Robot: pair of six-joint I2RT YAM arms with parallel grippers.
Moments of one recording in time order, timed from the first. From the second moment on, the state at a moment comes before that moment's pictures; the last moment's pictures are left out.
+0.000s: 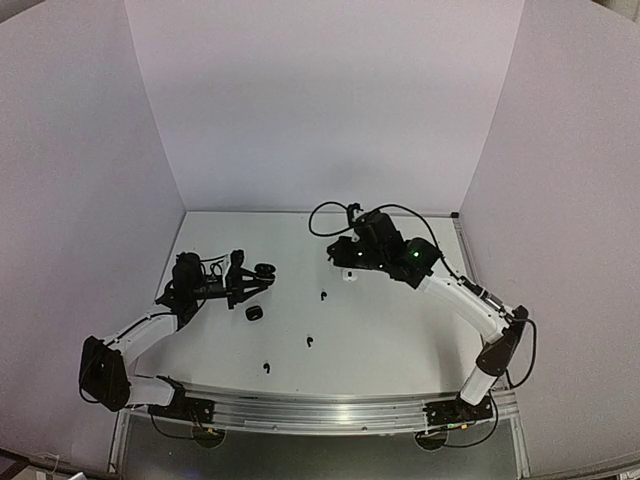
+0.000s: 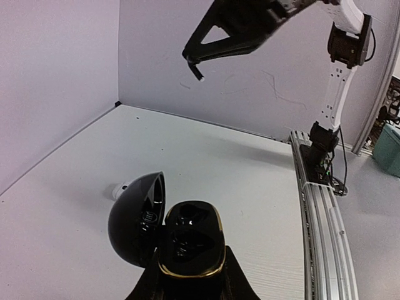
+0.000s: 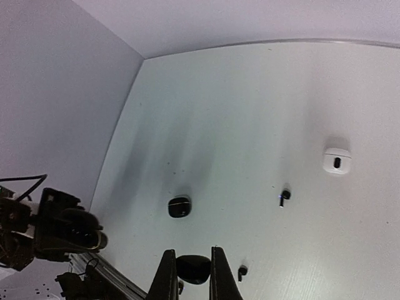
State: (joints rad) left arm -0.41 1.26 0.76 0.30 0.96 0.07; right arm 0.83 1.74 1.87 -0.76 0.06 0.73
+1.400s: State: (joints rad) left arm -0.41 1.22 0.59 0.74 0.73 0.06; right arm 1.12 2.04 2.02 -0.24 0.30 0.34
